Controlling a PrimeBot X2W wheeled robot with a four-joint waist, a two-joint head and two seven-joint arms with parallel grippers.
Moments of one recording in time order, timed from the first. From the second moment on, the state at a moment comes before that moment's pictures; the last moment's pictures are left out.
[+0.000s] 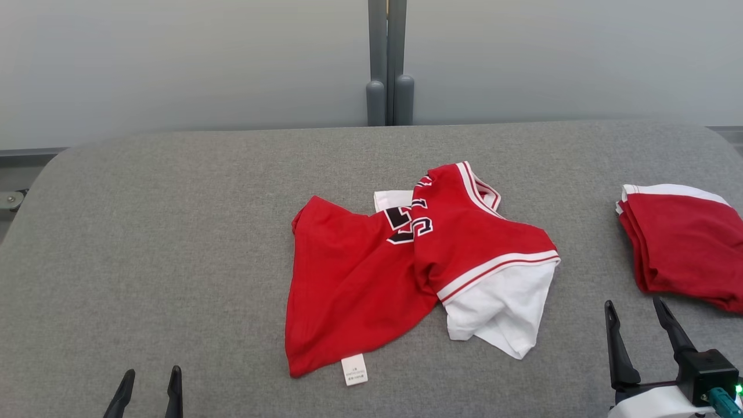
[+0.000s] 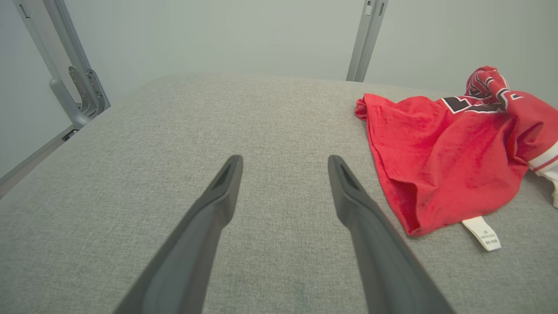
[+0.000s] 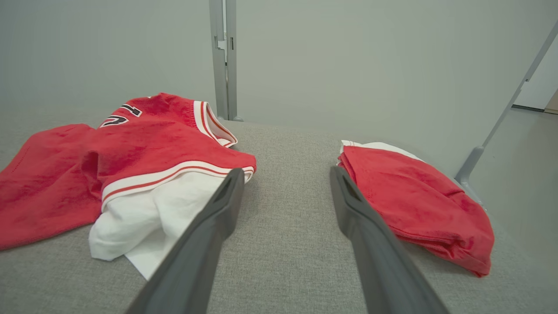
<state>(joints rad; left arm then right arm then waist) 0.22 0.27 -0.09 0.14 -0.40 -0.06 -0.26 0.14 -0.06 -0.14 0.08 -0.04 0.13 -0.26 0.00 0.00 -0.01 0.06</state>
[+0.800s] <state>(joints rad) 0.23 0.18 -0.04 0.11 -0.30 -0.13 -0.26 0.15 -0.05 -0.12 0.09 -0.03 0.13 -0.26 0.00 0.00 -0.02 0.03</state>
